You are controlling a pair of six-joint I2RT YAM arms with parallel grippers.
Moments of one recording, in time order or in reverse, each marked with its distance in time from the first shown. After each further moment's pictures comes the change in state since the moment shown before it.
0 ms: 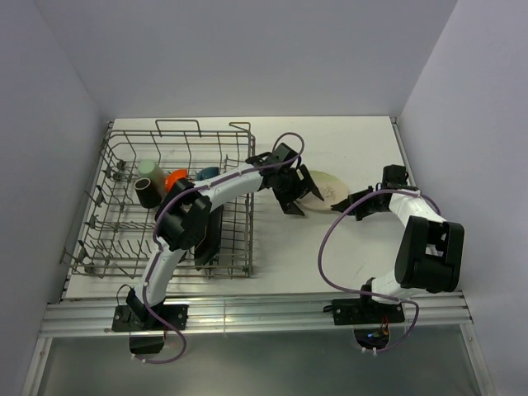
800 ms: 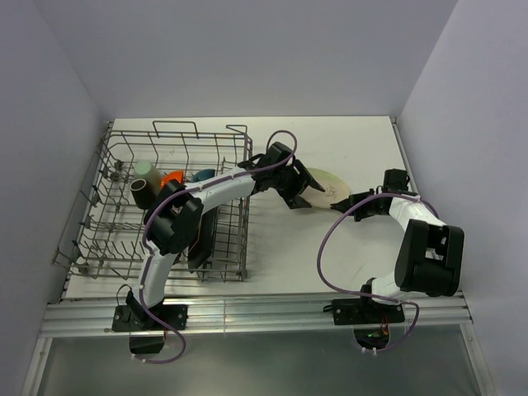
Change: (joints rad) left arm 0.011 -0.099 -0.164 0.264 0.006 -0.198; right arm -0.008 -0.025 -0.064 0.087 -0.044 0.106
